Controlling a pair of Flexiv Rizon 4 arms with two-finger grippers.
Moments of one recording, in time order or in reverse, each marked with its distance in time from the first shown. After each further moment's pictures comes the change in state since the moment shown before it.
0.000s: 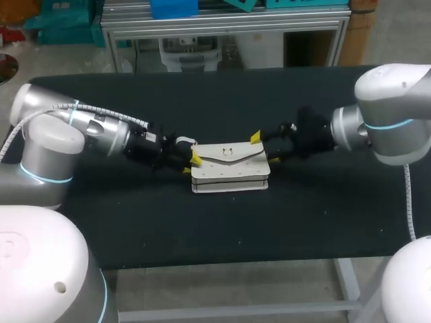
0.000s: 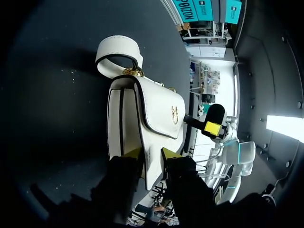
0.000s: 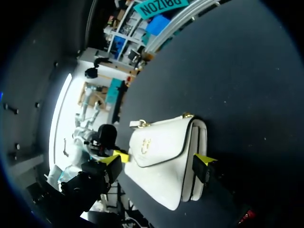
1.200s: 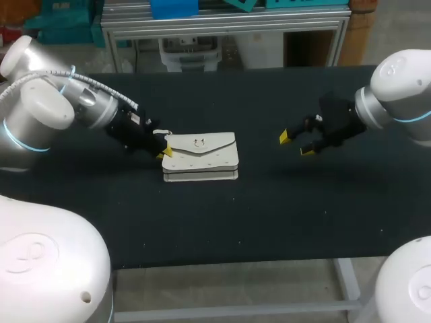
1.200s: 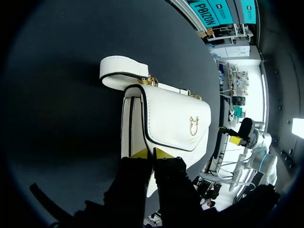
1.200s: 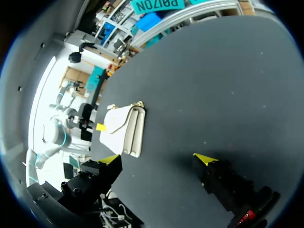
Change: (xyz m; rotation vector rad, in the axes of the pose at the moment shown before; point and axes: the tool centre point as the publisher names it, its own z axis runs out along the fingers) left arm -0.045 -0.054 -0.063 0.024 -0.331 0.016; right arm -0.040 0.013 -0.072 0.091 -0.231 -0.089
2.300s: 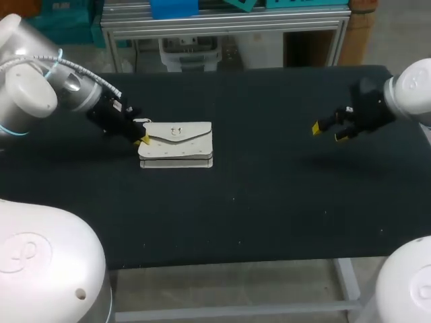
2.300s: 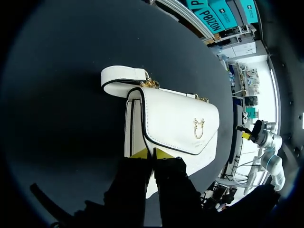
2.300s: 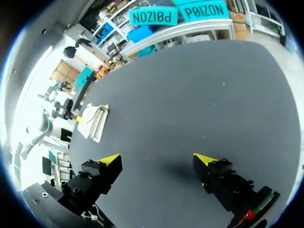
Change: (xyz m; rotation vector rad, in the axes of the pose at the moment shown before) left arm -0.052 -0.055 -0.048 0.083 -0.136 0.052; right arm -0.080 0.040 -0.059 -0.076 -0.183 -0.123
